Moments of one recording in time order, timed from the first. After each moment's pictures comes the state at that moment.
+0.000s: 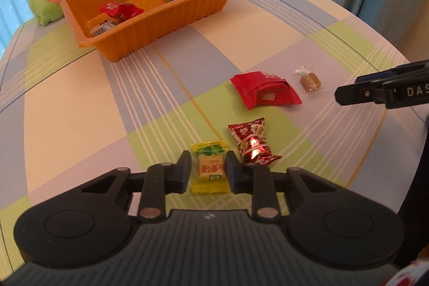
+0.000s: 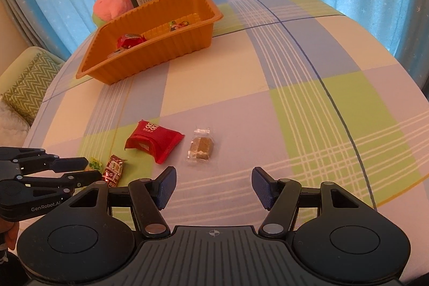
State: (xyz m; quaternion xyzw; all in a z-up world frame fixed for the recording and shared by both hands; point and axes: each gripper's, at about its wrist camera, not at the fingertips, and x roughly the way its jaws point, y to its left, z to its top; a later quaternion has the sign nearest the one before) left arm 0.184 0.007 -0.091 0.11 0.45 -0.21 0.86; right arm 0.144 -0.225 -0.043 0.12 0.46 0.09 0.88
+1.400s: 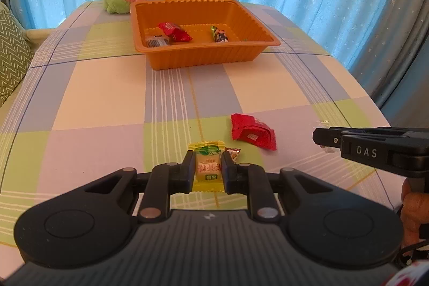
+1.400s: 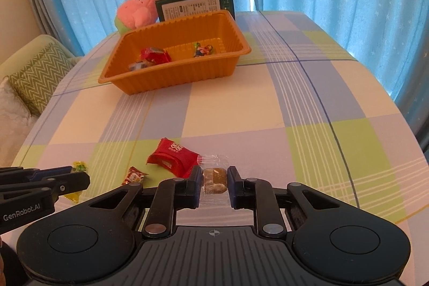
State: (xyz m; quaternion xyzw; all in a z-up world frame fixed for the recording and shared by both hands) left arm 0.125 0.003 -0.034 -0.04 0.41 -0.08 0.91; right arm 0.133 -0.194 -0.006 0.05 0.41 0.10 0.91
